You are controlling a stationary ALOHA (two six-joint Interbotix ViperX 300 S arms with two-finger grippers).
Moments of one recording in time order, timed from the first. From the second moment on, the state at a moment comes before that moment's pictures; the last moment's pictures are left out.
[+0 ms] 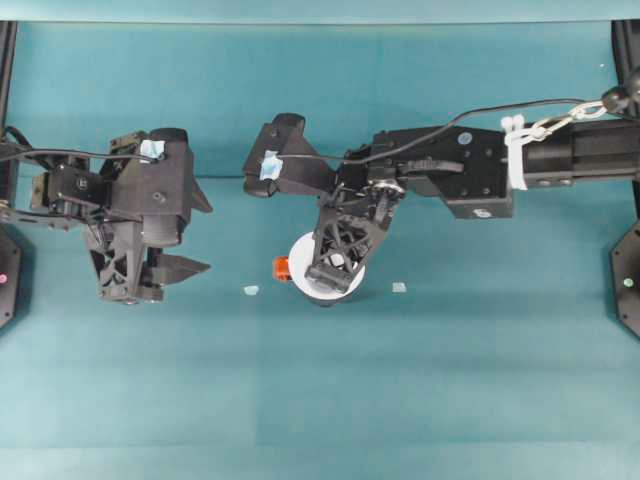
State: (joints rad) left arm 0.04 -0.40 0.69 0.02 0.54 0.05; right arm -0.11 0.25 0.15 0.09 0.93 0.22
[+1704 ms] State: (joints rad) left arm 0.04 -0.40 0.68 0.02 0.55 0.05; right arm -0.09 0.18 0.13 0.00 0.94 0.22
